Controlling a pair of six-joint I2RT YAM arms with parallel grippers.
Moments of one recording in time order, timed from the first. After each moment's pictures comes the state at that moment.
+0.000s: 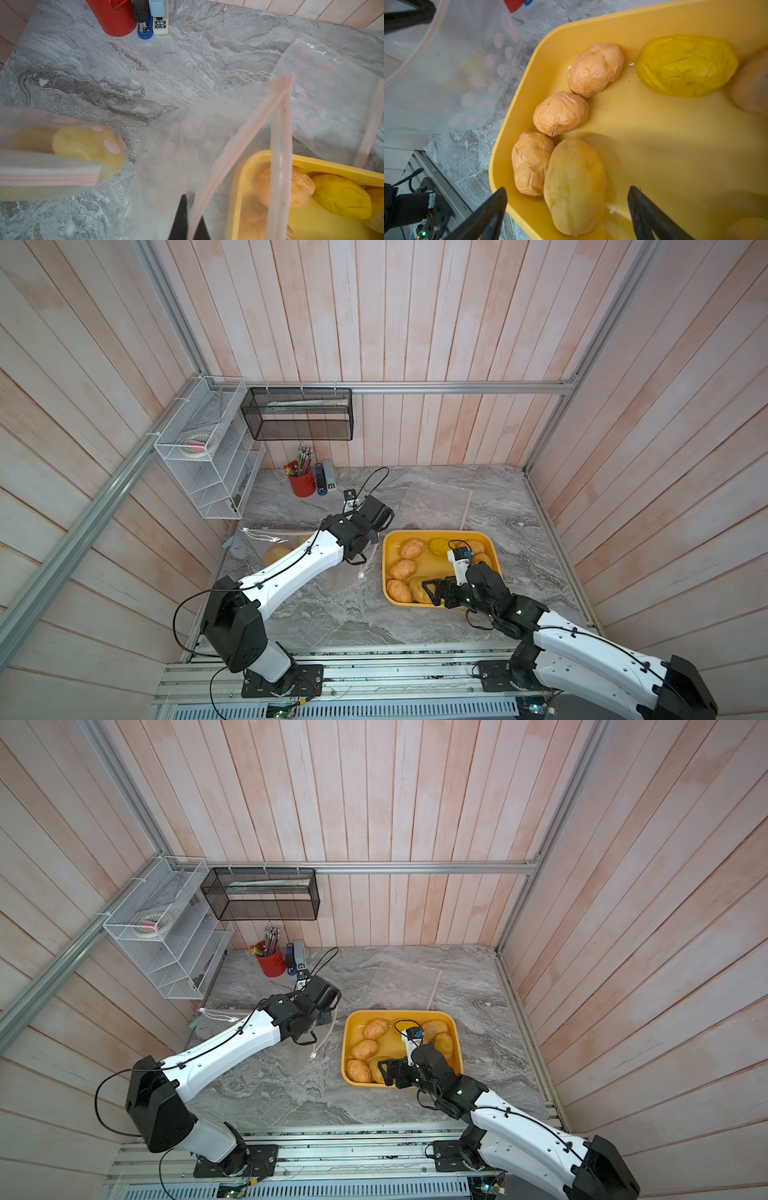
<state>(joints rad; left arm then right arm) -0.72 1.55 1.34 -0.82 -0.51 -0.77 0.82 0.89 0.41 -0.17 0.00 0.63</state>
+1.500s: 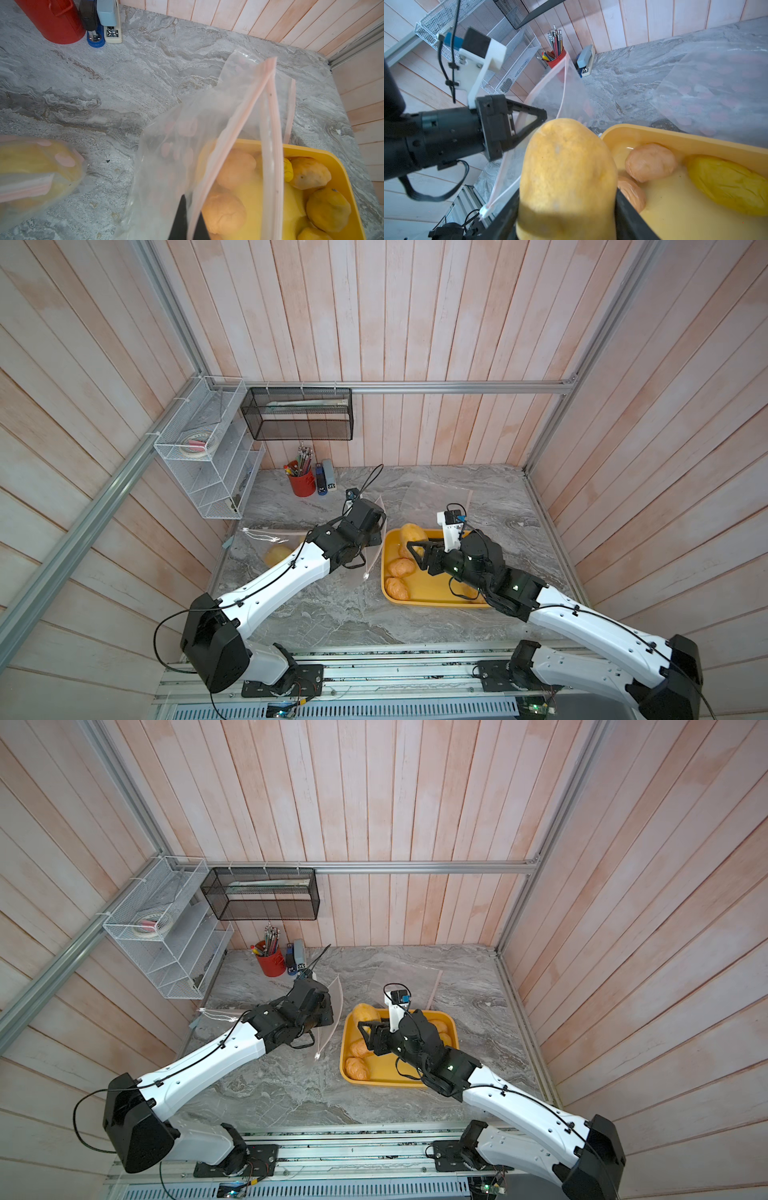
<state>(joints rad) -0.72 1.42 1.22 -0.60 -0.34 -0.67 0.89 1.06 0.83 -0.10 0.08 0.60</state>
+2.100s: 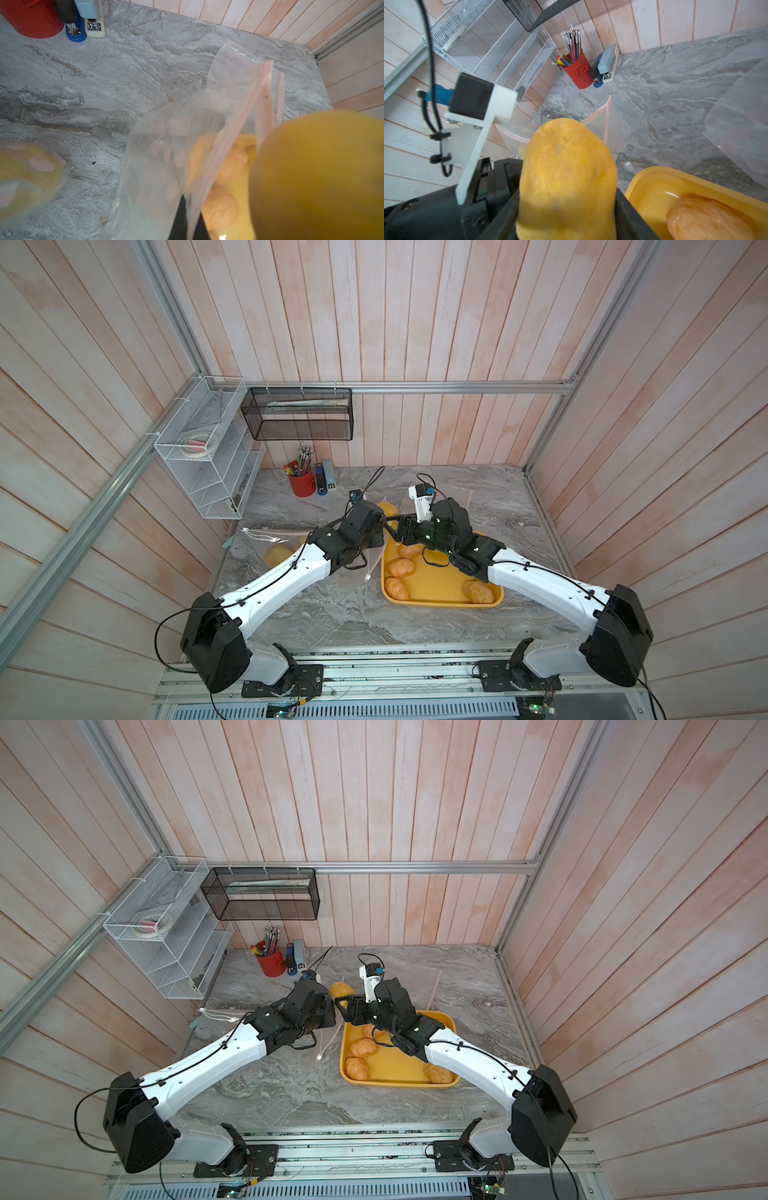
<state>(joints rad) -0.72 1.42 1.19 -0.55 -0.28 -0.65 0.80 1.41 1.05 0.02 -0.13 0.62</state>
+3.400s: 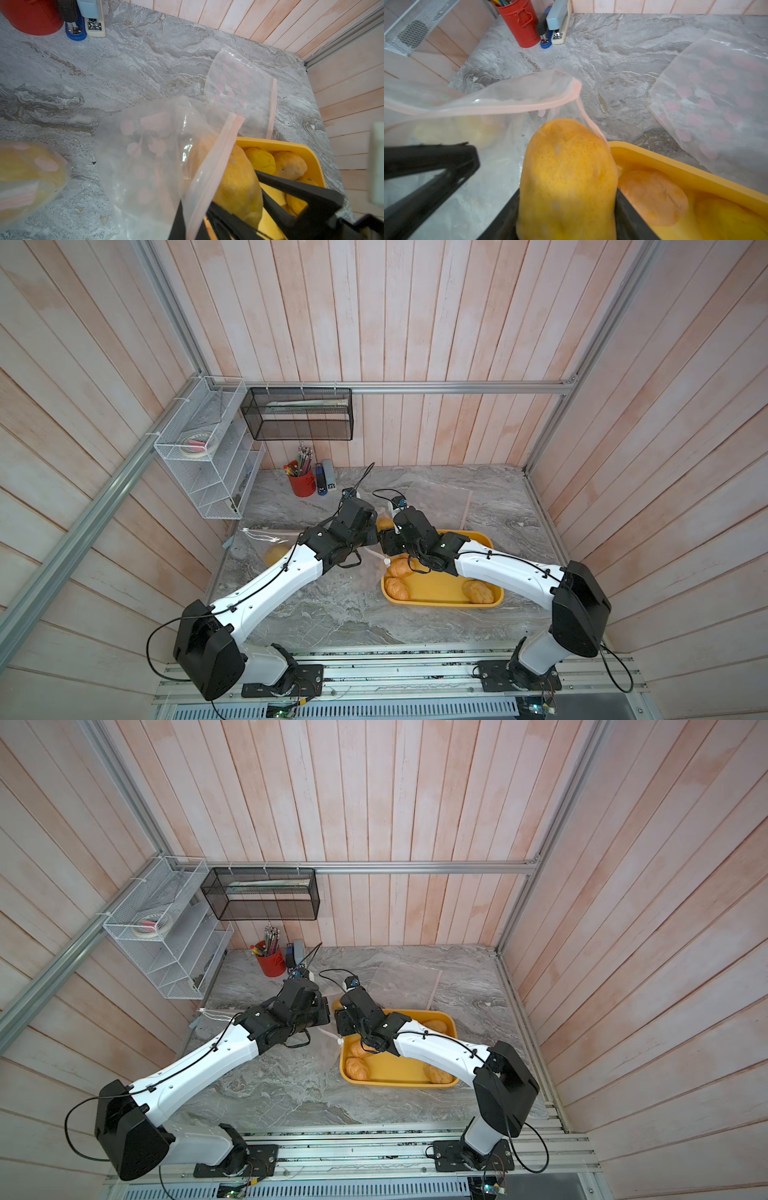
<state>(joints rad) -0.67 1.38 1.18 -0.55 -0.22 -0.65 0.92 1.61 1.20 -0.22 0.17 0.46</state>
